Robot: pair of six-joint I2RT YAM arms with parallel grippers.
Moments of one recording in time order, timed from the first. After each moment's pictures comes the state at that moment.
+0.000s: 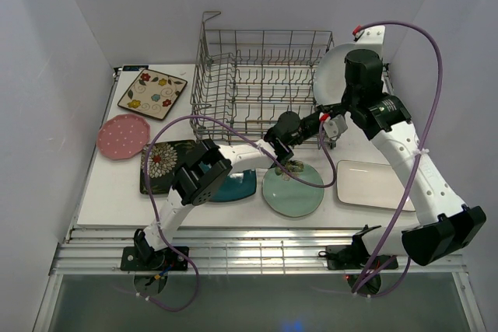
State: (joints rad) left arm -0.98 2.27 1.65 1.01 0.24 0.54; right arm 0.43 1.31 1.49 -0.47 0.77 -0.05
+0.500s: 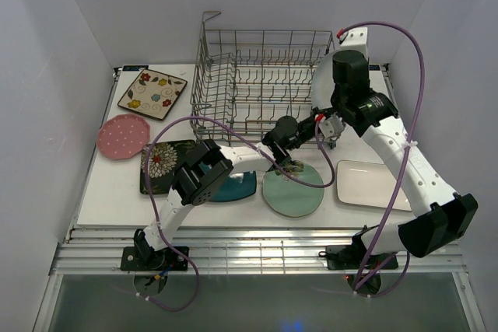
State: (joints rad) left arm -0.98 2.27 1.60 1.05 0.19 0.46; right arm 0.47 1.36 1.49 -0.45 0.80 -0.10
